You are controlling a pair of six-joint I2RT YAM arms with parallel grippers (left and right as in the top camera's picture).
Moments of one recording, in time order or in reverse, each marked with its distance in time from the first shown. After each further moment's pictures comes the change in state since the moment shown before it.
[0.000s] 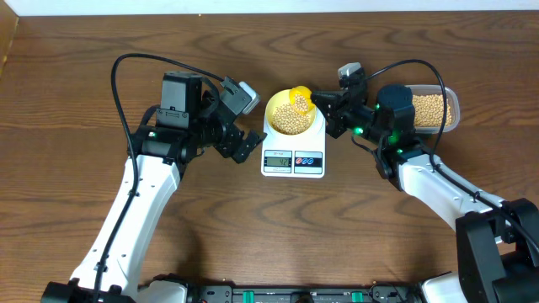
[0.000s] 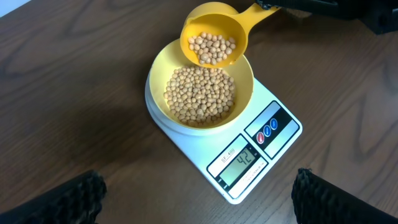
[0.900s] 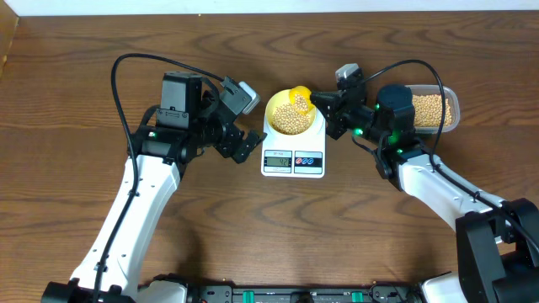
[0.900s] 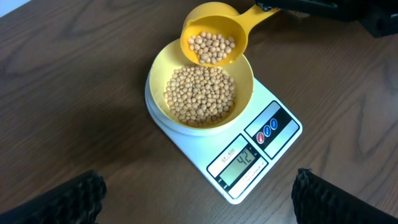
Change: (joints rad) left arm 0.000 0.000 0.000 0.000 0.000 0.000; right arm 0.000 0.000 0.000 -0.001 -0.013 -0.073
